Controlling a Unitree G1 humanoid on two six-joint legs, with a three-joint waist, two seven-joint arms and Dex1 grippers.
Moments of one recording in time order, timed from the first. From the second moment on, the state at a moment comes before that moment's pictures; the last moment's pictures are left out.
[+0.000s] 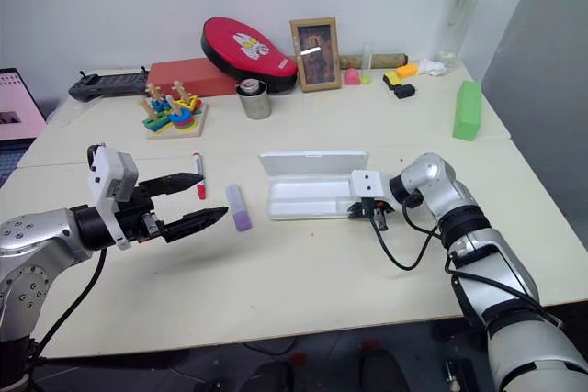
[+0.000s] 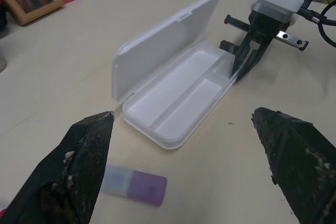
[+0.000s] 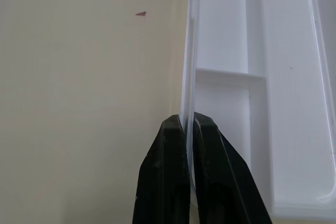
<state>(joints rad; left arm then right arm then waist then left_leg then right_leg) -0.14 0.86 0.32 -0.35 -0.67 0.65 -0.90 -0.94 -0.44 0.38 0.79 -0.17 -0.22 1.36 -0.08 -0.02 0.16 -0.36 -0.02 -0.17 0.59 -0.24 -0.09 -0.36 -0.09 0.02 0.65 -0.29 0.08</state>
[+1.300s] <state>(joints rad) -0.28 0.62 0.38 -0.20 -0.59 0.70 -0.46 -0.79 -0.56 0.12 0.05 0.27 0.48 1.37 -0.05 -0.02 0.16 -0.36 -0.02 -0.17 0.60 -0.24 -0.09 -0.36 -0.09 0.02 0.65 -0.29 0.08</state>
